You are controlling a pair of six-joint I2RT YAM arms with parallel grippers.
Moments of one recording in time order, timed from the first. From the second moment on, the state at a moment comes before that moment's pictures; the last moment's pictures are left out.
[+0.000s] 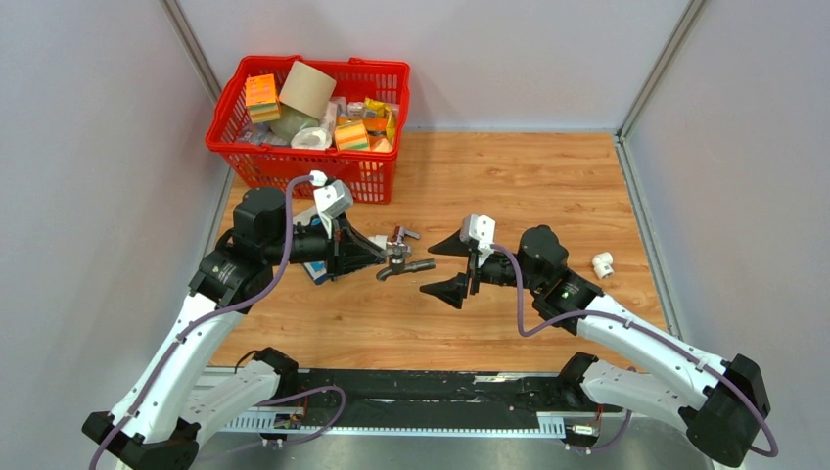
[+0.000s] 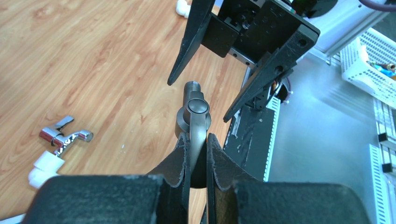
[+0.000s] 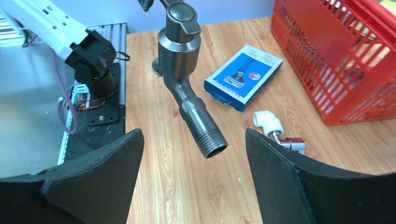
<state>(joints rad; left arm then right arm) -0.48 0.86 1.09 -0.55 0.81 -0.05 0.79 0.95 0.68 0.23 -0.58 -0.04</state>
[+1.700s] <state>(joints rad) -0.48 0.81 0.80 -0.07 0.94 -0.21 0.79 0.98 0.69 0.36 -0.74 0.15</state>
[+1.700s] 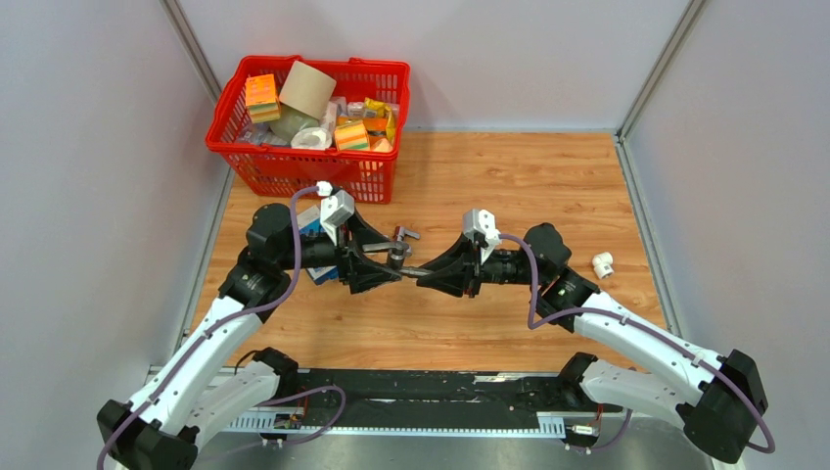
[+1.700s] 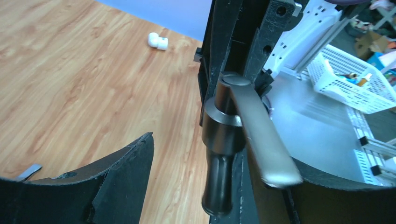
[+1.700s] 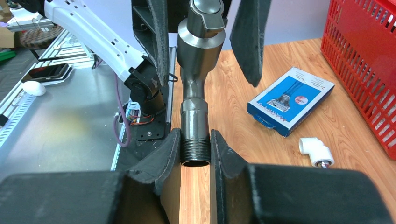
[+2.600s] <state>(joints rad) -0.53 0.90 0.73 0.29 1.04 -0.47 0.79 0.98 0.69 0.40 -0.73 0.19</state>
